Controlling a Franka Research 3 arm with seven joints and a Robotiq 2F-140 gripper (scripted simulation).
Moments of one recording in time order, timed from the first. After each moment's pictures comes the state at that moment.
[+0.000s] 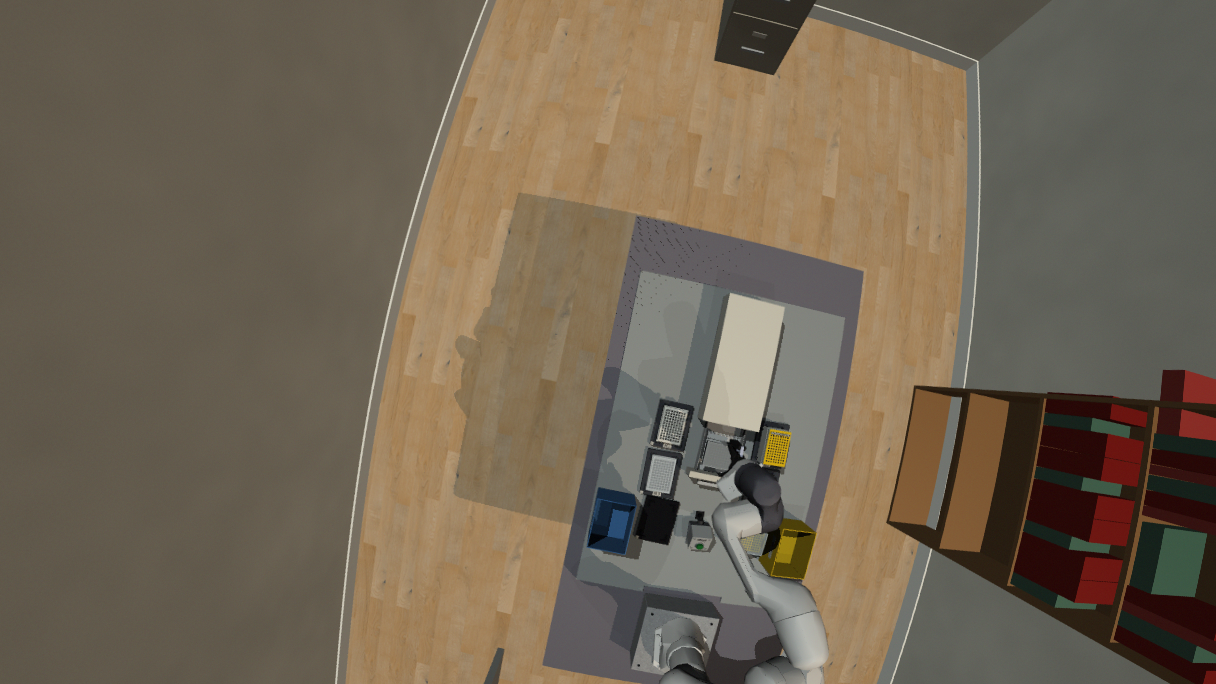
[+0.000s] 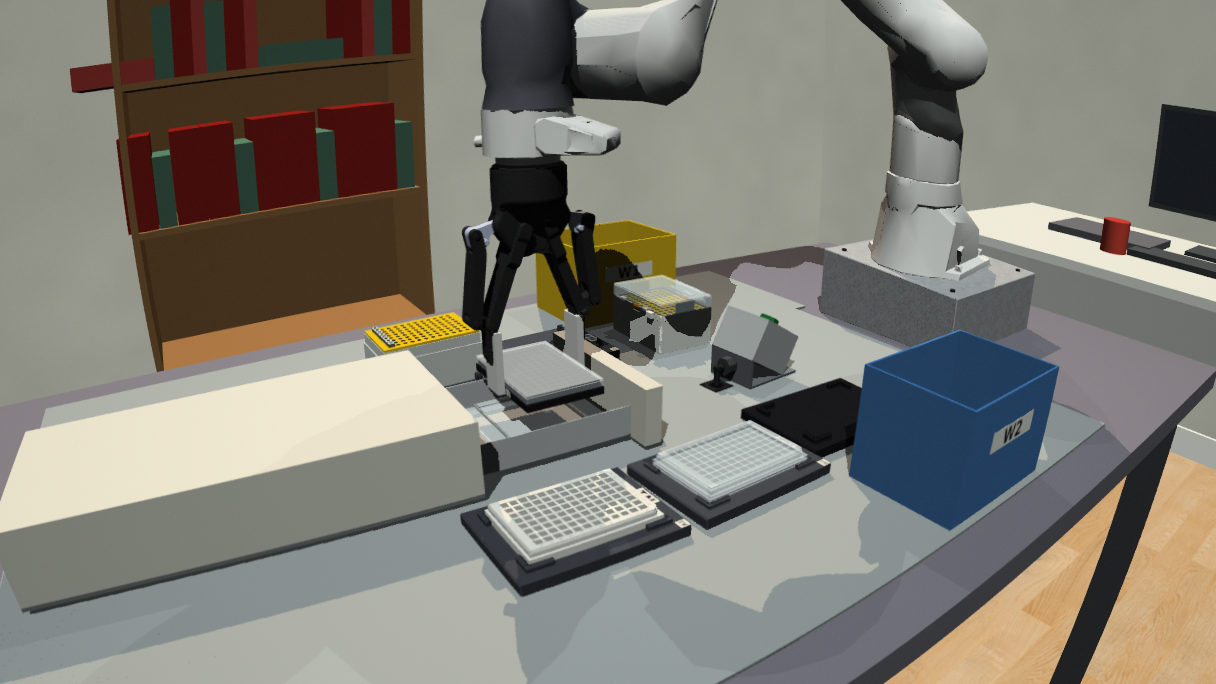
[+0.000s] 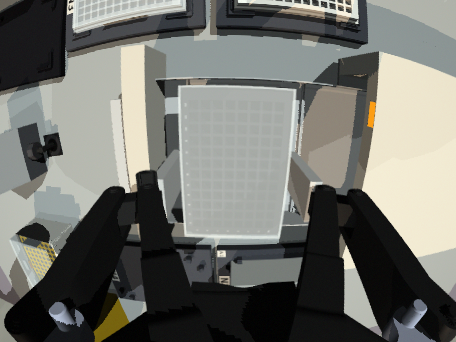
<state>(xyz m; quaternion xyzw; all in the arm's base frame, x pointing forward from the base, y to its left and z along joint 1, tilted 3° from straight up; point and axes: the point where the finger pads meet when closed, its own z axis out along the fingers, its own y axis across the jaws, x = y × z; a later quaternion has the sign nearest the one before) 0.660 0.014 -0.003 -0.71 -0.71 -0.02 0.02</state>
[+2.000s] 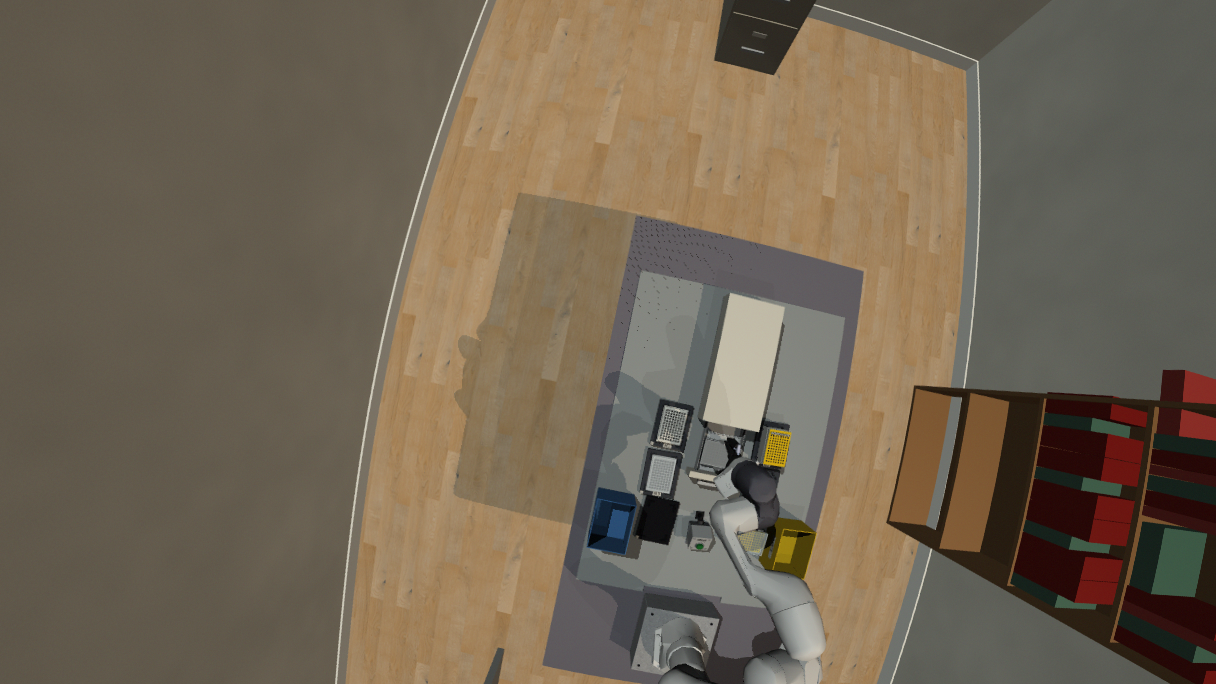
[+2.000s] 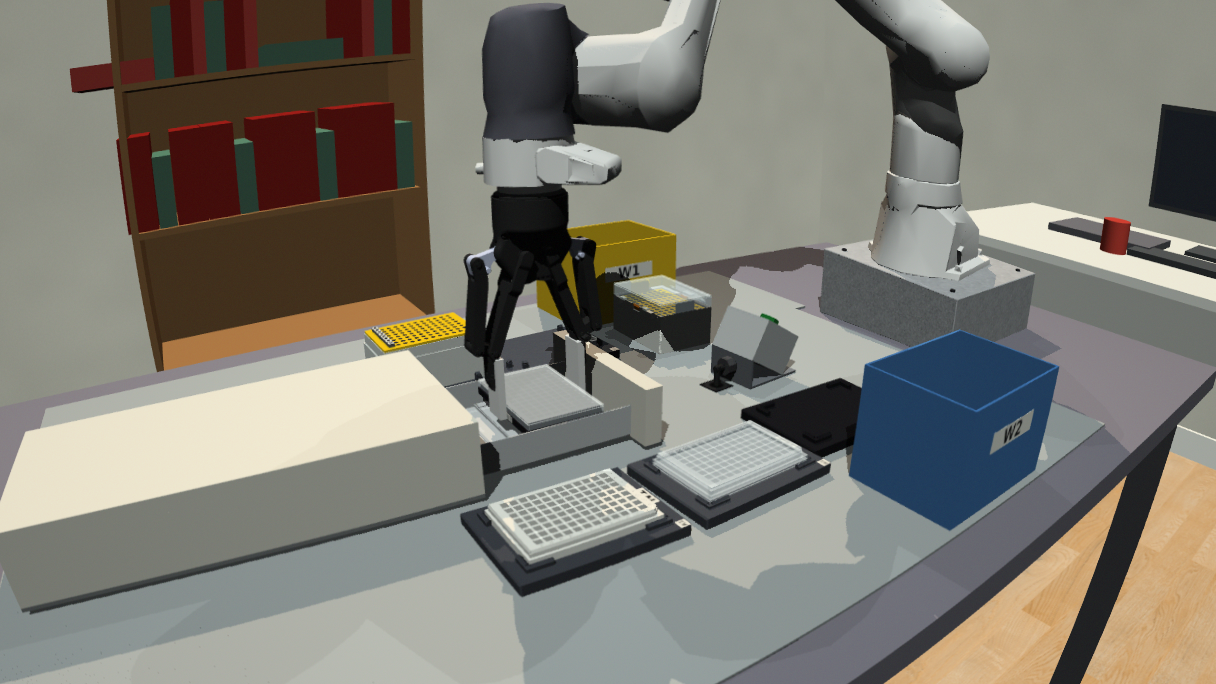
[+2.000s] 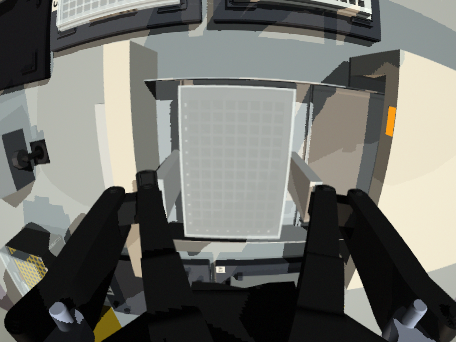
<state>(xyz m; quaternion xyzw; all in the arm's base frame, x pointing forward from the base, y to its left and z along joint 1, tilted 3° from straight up) 0.661 0.017 -0.030 -0.71 -0.71 -0.02 0.02</state>
